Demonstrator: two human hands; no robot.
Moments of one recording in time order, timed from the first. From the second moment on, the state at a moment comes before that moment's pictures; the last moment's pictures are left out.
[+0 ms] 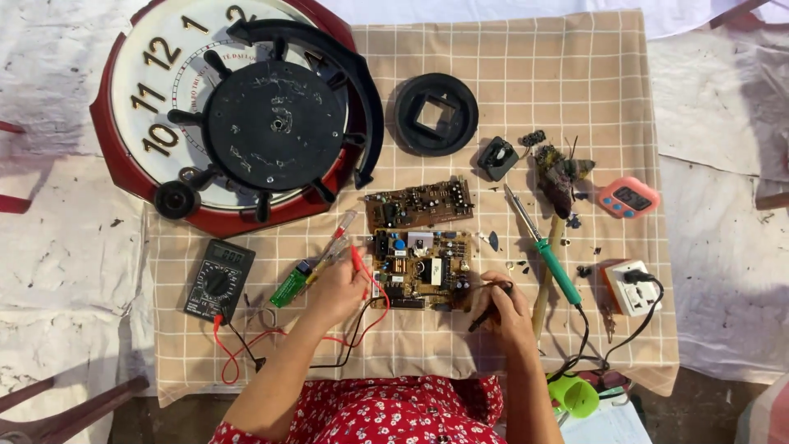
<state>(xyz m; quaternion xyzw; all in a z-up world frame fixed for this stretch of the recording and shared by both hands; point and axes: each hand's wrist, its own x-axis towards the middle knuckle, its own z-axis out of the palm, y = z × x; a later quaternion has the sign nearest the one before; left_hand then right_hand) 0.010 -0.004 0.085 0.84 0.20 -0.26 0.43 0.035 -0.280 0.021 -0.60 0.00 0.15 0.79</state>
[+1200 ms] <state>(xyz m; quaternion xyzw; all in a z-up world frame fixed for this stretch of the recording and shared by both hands) 0.107 -0.010 0.047 0.94 0.10 -0.10 0.31 0.116 -0.250 0.014 -0.89 0.02 0.21 0.39</state>
